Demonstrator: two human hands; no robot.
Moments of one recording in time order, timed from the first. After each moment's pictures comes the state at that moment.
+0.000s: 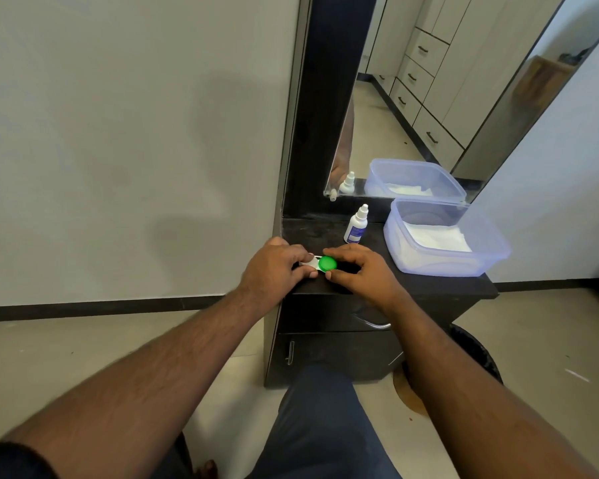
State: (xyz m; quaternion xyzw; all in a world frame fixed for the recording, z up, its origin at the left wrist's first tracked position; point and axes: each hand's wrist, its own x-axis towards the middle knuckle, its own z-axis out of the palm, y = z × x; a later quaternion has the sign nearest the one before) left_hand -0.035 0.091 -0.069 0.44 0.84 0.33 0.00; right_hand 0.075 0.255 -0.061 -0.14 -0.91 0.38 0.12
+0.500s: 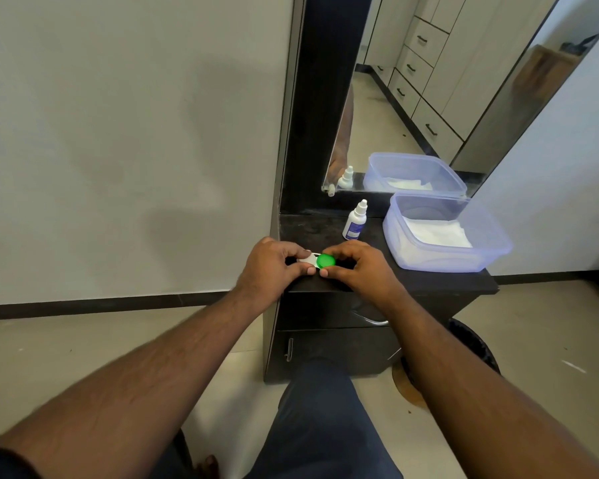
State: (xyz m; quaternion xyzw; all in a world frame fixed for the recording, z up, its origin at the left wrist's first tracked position) left_hand -0.035 0.092 -0.071 0.38 0.83 0.41 0.03; right_hand 0.072 0.251 -0.056 -0.17 -0.90 0.38 0.11
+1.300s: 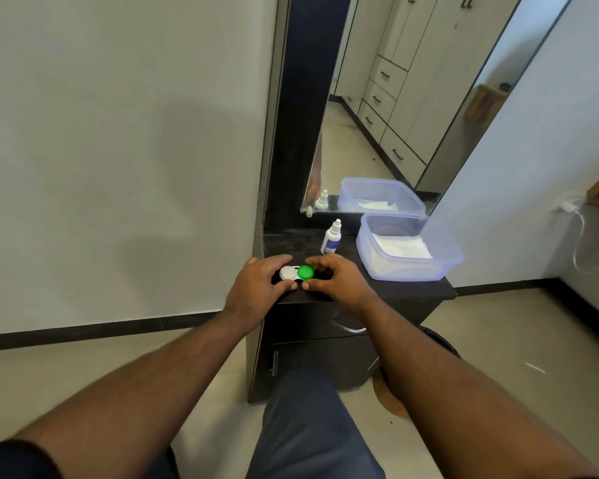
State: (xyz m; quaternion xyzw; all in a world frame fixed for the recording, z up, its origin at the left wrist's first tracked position) left_hand -0.023 0.081 -0.068 0.41 0.82 0.39 0.02; right_hand 0.078 0.235 -0.038 -0.22 -0.90 0.38 0.07
